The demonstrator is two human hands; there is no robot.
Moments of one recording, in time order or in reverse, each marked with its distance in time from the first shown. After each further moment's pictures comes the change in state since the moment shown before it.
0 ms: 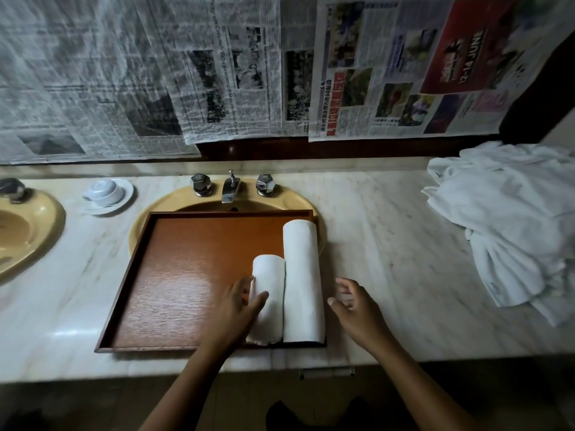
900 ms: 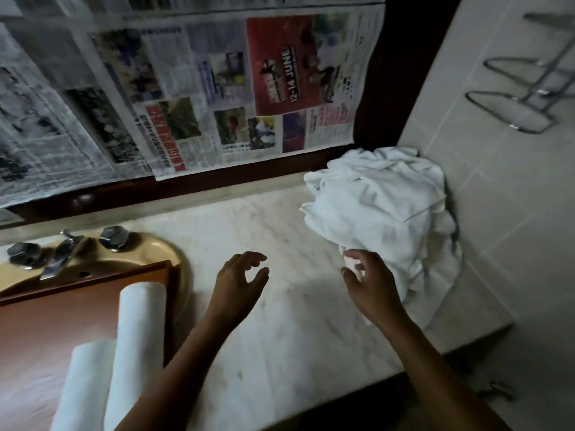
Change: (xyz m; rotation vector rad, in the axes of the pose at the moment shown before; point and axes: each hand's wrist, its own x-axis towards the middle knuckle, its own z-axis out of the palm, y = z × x) left_hand 0.091 0.268 0.207 0.012 -0.029 0.393; right_hand 0.070 0.120 -0.287 -0.017 0.504 -0.108
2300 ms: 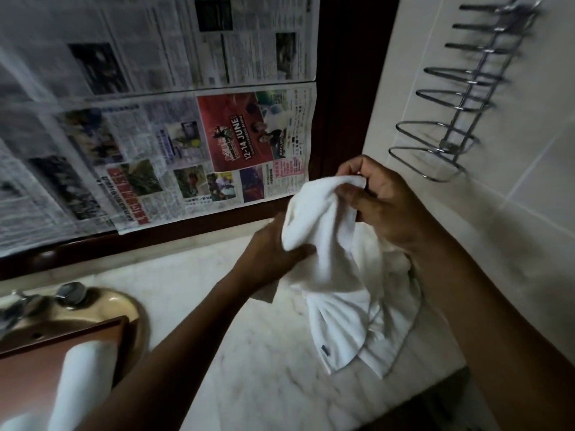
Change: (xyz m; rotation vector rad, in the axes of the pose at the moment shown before) left_hand 0.094 0.196 0.049 0.019 -0.166 0.304; right_hand 0.103 -0.119 -0.213 0.470 -0.242 -0.489
